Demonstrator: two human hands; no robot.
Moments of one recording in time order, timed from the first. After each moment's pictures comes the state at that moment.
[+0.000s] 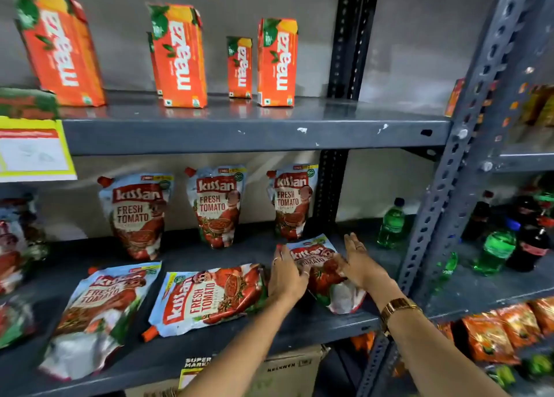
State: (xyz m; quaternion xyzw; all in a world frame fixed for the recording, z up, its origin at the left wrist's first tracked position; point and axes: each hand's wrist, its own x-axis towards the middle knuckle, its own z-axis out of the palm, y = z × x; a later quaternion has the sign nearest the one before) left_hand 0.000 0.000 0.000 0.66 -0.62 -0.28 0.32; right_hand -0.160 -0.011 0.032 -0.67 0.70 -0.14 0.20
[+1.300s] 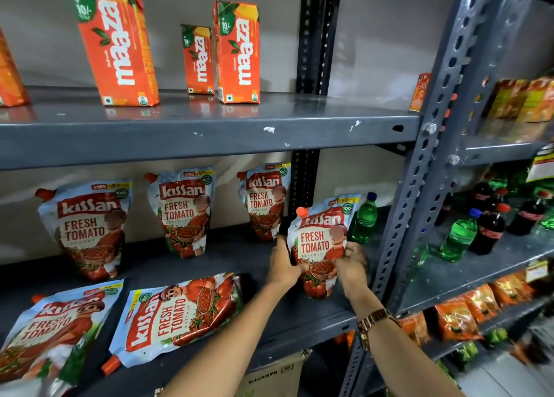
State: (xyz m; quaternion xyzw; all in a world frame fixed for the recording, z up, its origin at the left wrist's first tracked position) left_hand -0.031 -0.027 0.014 0.55 -0.62 -0.40 0.39; right_hand -0.159 -0.013 0.014 -0.32 0.71 -0.55 0.30
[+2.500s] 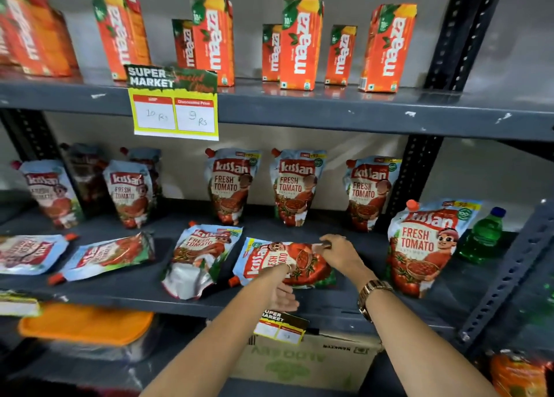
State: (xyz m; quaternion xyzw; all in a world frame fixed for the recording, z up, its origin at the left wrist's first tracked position) left_hand 0.144 0.078 0.017 0.64 -0.15 -0.69 0.32; right_hand 0.001 -0.019 0.007 -0.72 0.59 -0.21 0.29
